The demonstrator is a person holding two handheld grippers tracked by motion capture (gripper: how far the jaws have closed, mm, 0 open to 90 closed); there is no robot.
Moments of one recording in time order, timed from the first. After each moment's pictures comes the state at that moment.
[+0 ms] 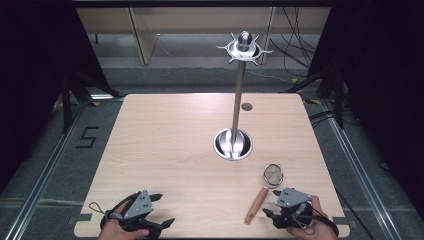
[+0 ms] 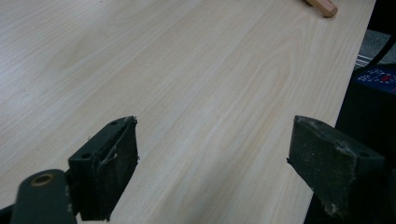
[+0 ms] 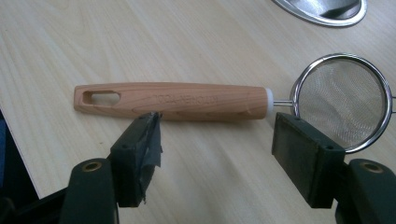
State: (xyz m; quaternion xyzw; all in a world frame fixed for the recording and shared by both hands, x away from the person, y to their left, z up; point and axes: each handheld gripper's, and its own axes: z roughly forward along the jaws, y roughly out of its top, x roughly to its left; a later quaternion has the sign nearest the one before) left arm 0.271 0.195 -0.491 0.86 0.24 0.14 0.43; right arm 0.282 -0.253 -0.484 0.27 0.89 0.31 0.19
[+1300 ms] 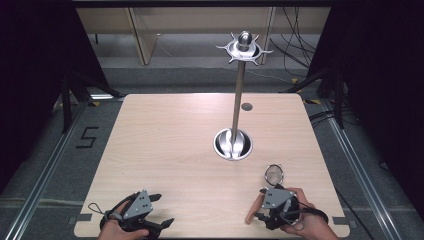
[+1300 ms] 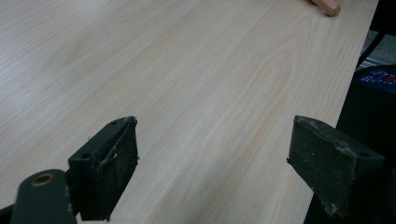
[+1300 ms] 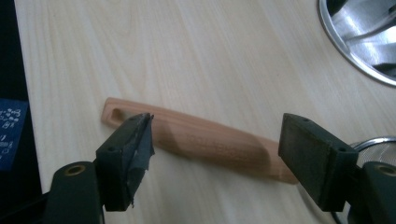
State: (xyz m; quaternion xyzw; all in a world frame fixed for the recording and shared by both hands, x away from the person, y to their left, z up) left arm 0.270 0.196 -0.492 0.86 0.26 0.13 0.43; right arm 0.298 -0.225 -0.482 0.14 0.93 0.29 0.17
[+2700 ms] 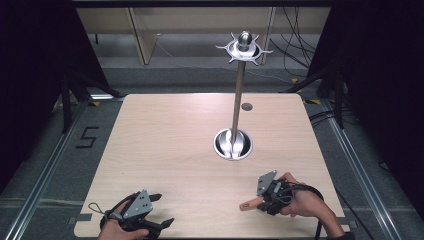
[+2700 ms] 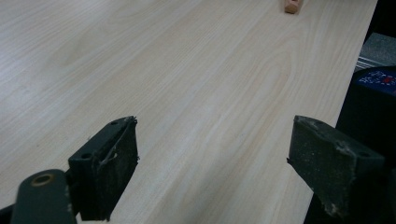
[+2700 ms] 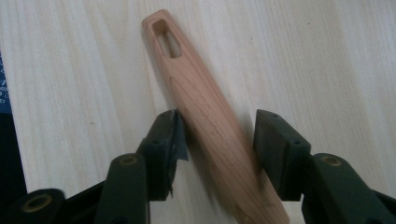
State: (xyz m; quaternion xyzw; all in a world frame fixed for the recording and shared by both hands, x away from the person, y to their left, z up) left arm 0.270 0.196 -0.491 0.86 0.26 0.13 0.43; right arm 0.346 -0.216 -0.482 0.11 0.98 0.16 0.06
